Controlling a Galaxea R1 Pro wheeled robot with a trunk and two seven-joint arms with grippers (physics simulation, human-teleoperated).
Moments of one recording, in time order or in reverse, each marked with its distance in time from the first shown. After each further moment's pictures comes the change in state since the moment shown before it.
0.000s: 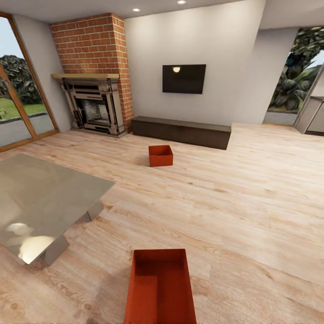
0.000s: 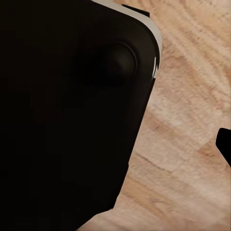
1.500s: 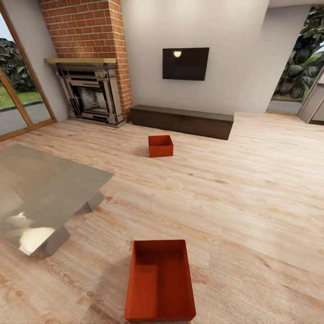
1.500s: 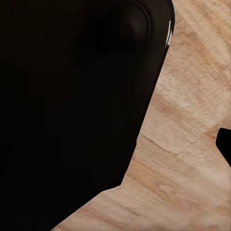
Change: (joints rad) left arm 0.000 0.000 0.000 0.000 0.000 0.000 0.000; right arm 0.000 0.001 0.000 0.000 0.000 0.000 0.000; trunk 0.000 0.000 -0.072
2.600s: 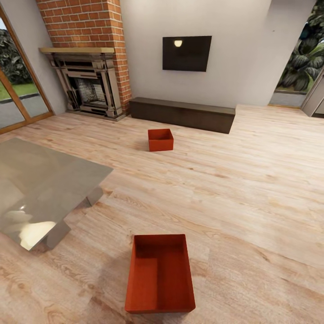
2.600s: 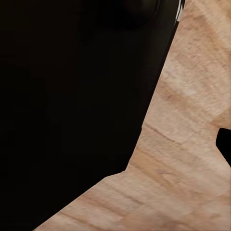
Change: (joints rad) left arm 0.000 0.001 0.000 0.000 0.000 0.000 0.000; right arm 0.000 -0.002 -0.001 0.000 0.001 -0.001 0.007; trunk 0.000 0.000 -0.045
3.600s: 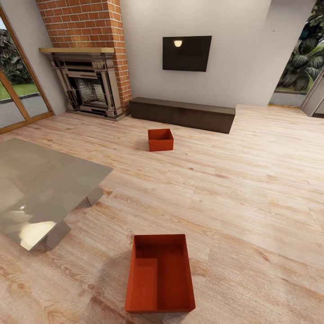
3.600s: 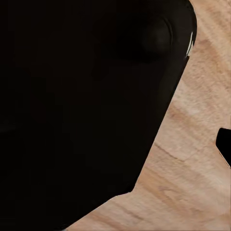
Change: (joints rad) left arm 0.000 -0.001 -0.007 -0.082 -0.003 -0.026 0.002; right arm -0.001 0.009 0.022 -0.052 0.013 0.003 -0.013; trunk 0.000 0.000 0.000
